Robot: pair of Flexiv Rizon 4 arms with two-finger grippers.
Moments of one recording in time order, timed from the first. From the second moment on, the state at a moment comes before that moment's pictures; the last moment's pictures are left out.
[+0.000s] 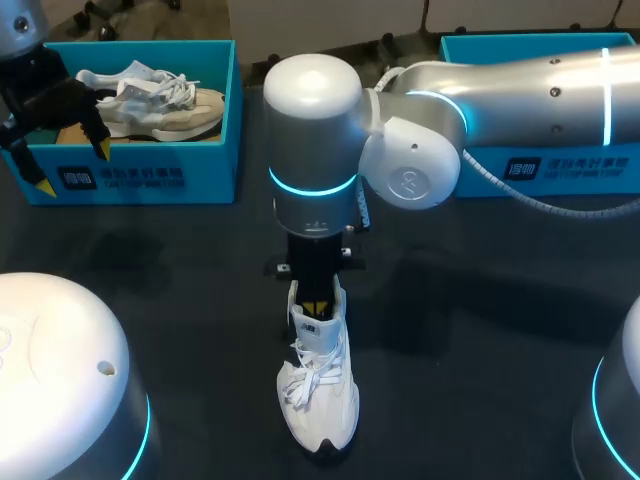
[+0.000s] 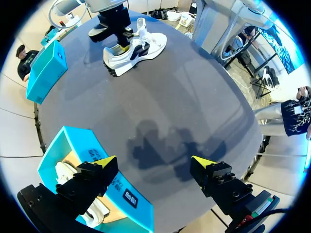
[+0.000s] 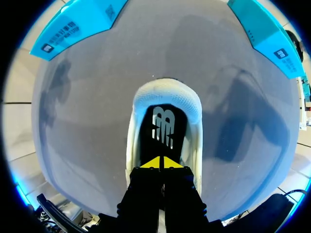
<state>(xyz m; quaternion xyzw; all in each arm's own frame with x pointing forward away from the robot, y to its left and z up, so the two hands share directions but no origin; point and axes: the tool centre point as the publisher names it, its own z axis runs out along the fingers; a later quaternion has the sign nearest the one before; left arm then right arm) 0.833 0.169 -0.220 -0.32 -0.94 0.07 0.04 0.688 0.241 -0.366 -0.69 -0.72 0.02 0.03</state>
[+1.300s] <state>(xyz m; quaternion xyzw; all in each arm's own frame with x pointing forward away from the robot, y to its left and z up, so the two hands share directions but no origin) 0.833 0.169 -0.220 -0.32 -0.94 0.07 0.04 0.673 0.236 -0.352 -0.72 -0.69 0.04 0.02</state>
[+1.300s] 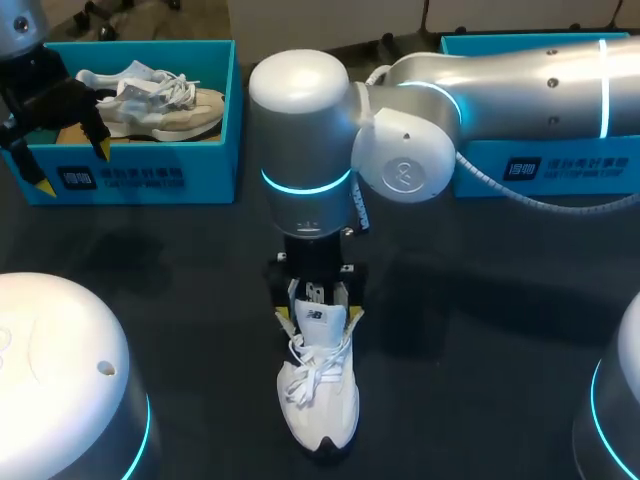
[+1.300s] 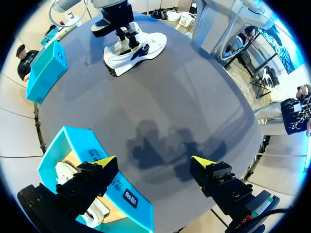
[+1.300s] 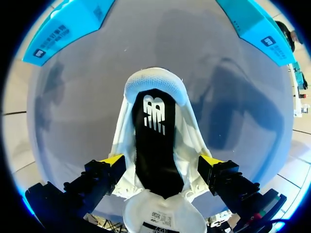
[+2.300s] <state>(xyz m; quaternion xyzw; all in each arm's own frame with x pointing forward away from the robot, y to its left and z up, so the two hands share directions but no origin) 0.833 0.169 -0.220 -0.32 -0.94 0.07 0.04 0.644 0.235 -0.336 -0.73 -0.68 0.03 0.04</state>
